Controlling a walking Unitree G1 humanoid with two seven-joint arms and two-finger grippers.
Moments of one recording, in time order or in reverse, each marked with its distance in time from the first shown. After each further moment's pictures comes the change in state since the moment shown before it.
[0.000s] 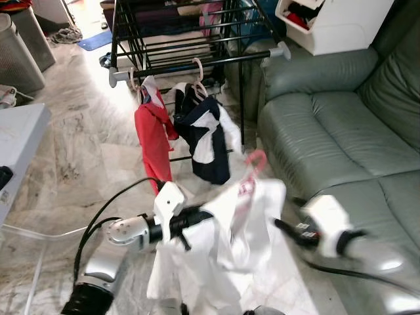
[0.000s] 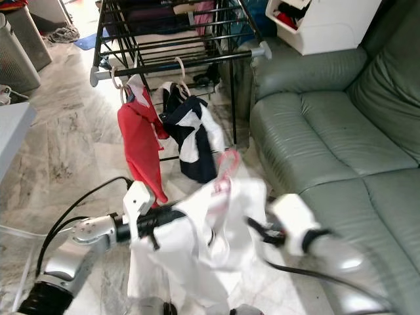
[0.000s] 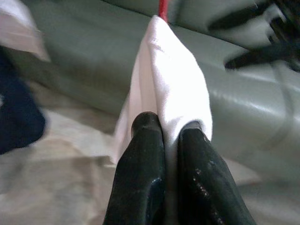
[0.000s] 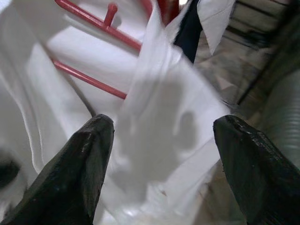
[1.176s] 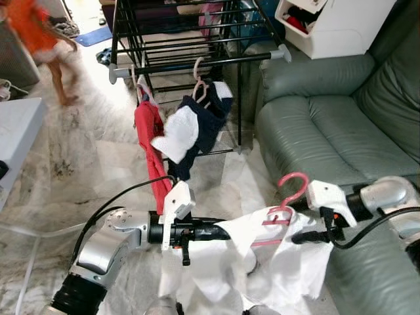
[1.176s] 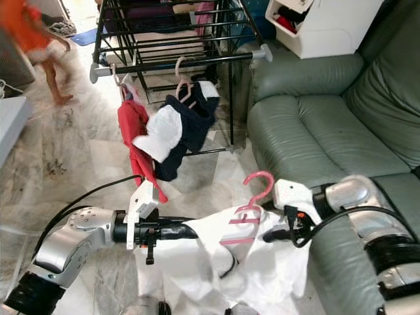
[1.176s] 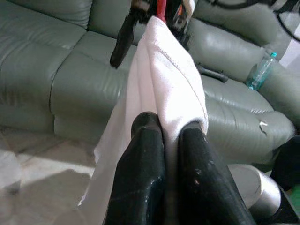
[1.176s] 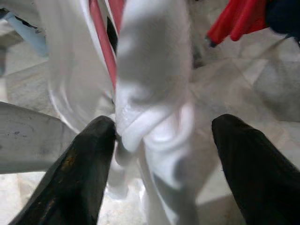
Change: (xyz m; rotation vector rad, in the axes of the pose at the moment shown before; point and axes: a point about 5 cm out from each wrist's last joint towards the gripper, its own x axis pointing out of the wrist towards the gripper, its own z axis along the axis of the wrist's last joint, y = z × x) left arm 0.001 -0.022 0.031 -0.079 -0.003 -0.338; right arm 0.022 -0.050 0.022 -0.252 0.247 0.675
